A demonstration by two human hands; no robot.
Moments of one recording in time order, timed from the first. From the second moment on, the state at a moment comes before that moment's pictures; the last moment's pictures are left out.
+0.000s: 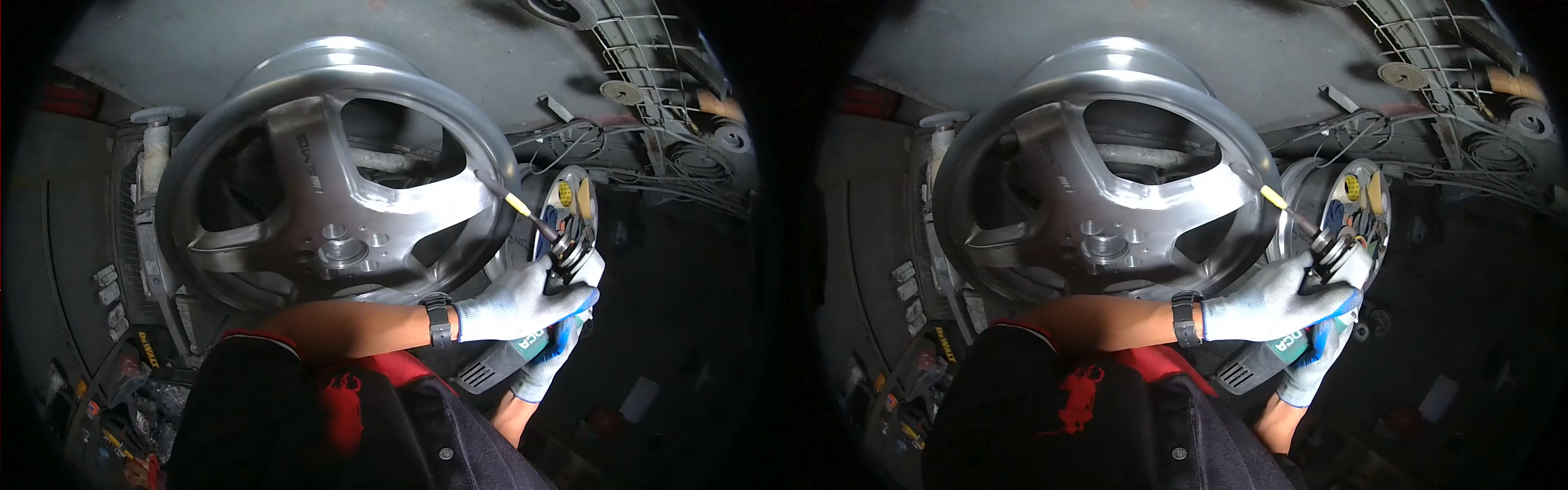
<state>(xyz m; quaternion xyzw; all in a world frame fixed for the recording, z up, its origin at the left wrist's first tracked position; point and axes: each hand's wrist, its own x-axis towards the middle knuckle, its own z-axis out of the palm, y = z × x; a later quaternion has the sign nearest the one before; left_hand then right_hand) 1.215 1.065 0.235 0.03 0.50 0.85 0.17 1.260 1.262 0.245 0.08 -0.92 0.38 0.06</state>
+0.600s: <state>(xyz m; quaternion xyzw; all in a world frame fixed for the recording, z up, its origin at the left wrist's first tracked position) 1.217 1.061 0.226 0.01 0.46 0.87 0.18 1.255 1.199 0.267 -0.11 -0.79 0.61 0.00</state>
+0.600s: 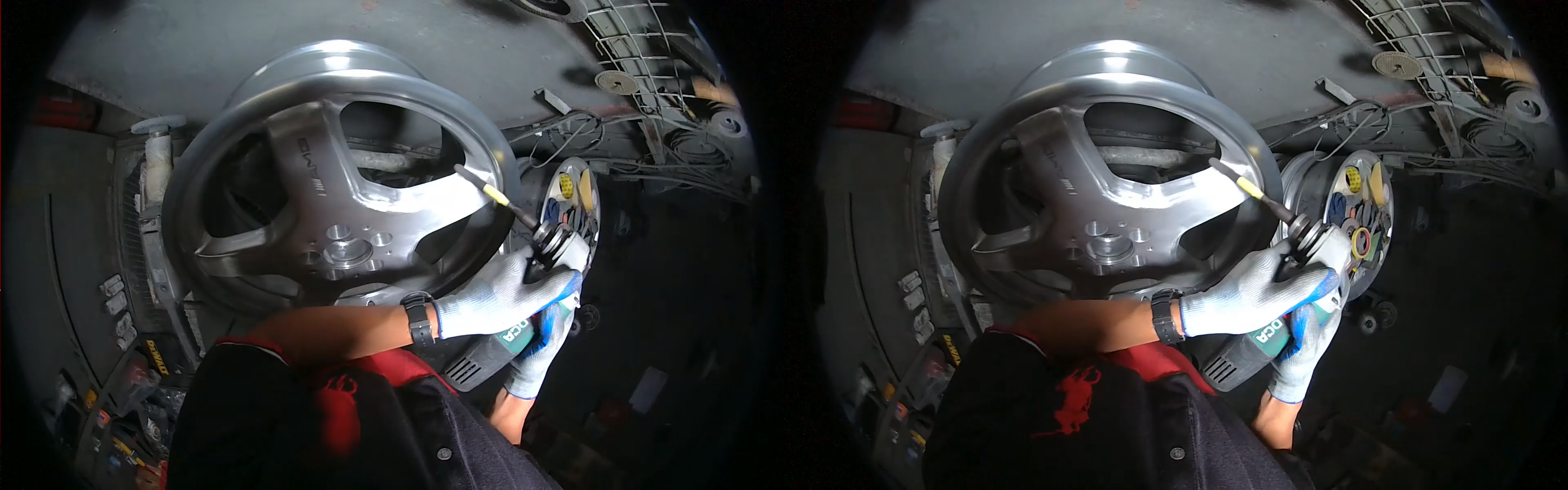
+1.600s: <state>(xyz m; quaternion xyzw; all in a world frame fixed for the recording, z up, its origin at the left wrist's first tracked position) 1.234 1.035 0.223 0.04 0.37 0.90 0.21 1.274 1.164 0.269 -0.11 -0.80 0.59 0.03</state>
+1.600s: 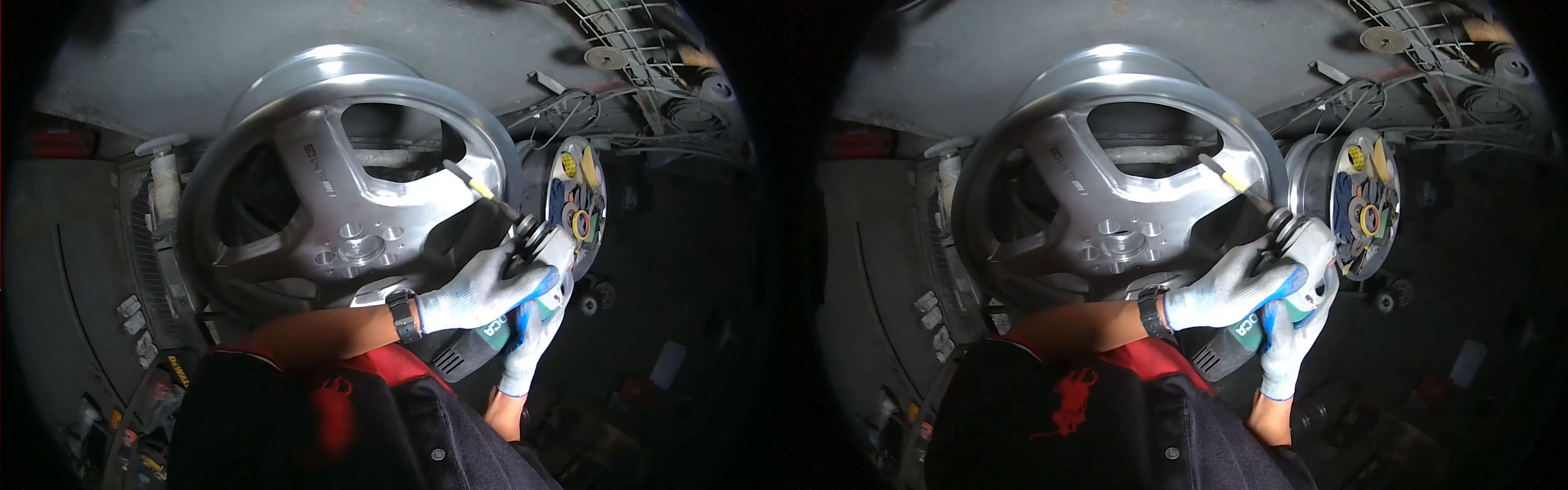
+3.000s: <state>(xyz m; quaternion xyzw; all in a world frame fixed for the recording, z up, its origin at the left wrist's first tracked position) 1.237 1.039 0.206 0.08 0.40 0.88 0.25 1.290 1.154 0.256 -0.10 -0.80 0.59 0.08</state>
